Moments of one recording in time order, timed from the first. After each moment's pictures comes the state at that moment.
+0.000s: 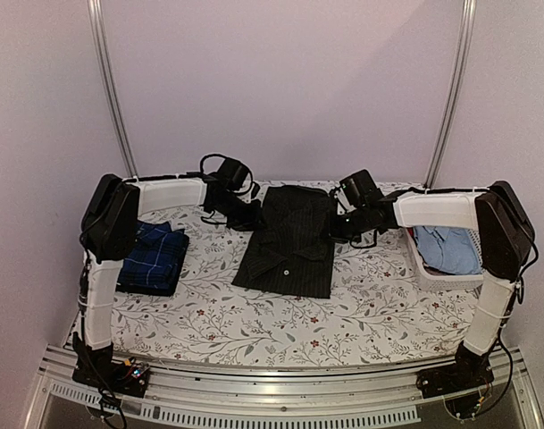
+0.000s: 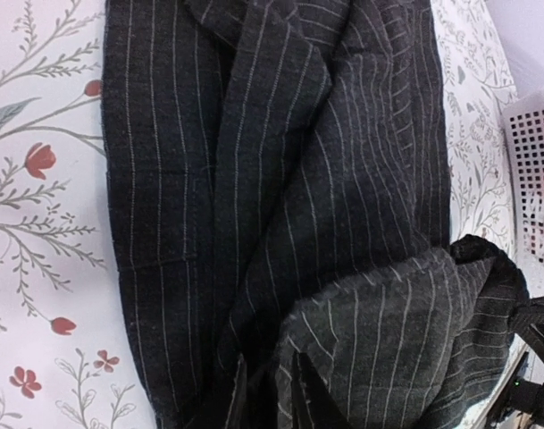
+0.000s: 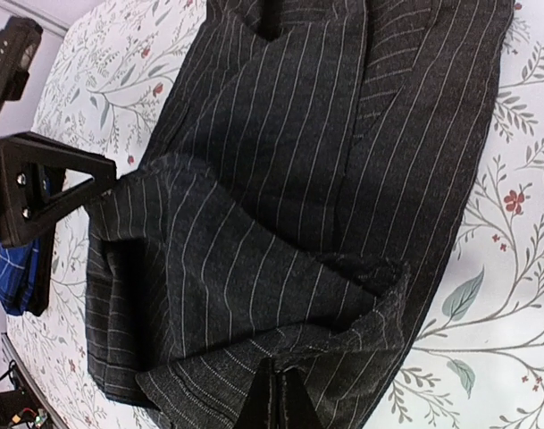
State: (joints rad) left arm -0.57 2.22 1.75 -0.48 0.28 -0.47; right arm 0.60 1.85 1.25 -0.26 -0.15 0.55
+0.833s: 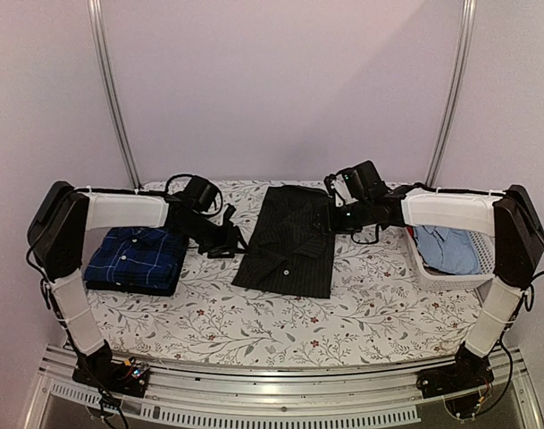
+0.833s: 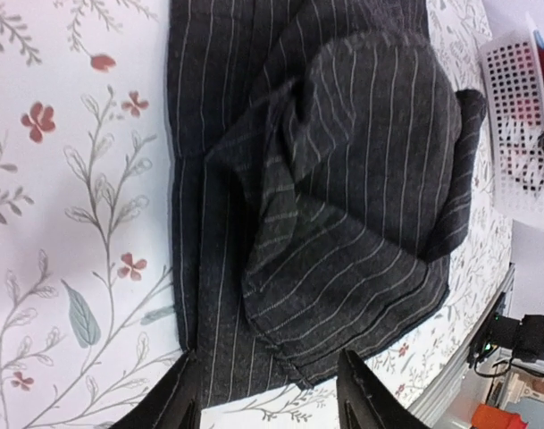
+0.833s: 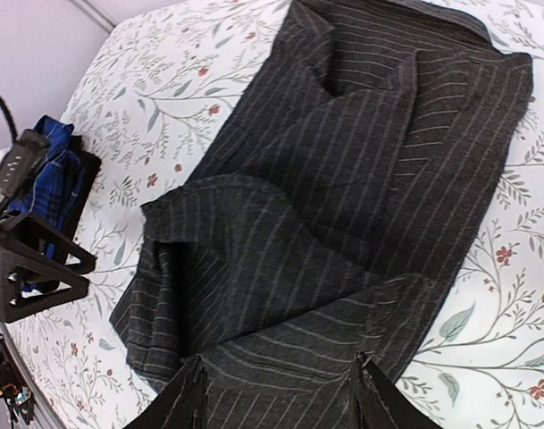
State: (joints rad) left arm -0.54 1.85 1.24 -0.39 0.39 -0.53; right arm 0.62 1.78 1.27 -0.24 -0.14 0.45
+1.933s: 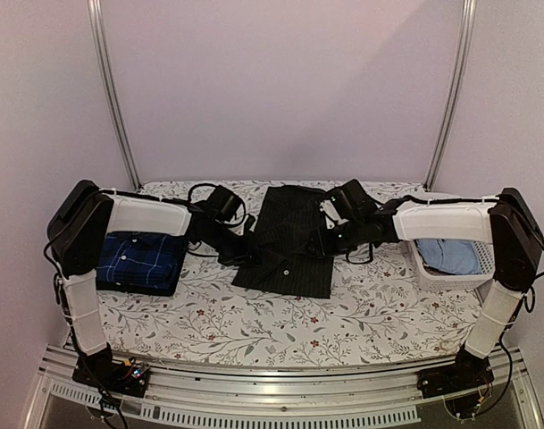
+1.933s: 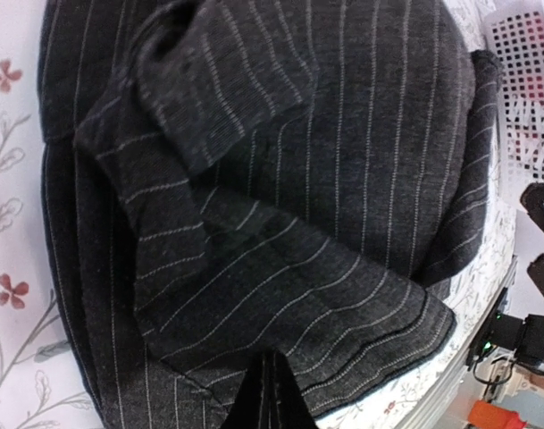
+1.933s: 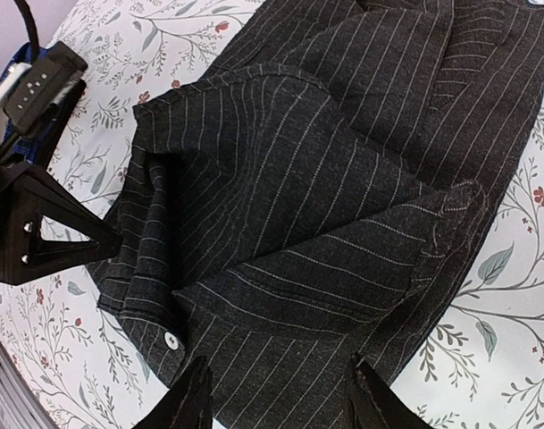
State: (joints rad) left arm -0.66 1.96 1.25 -0.31 0.38 -0.63; right arm 0.74 1.77 1.21 -0.28 -0.06 0.40
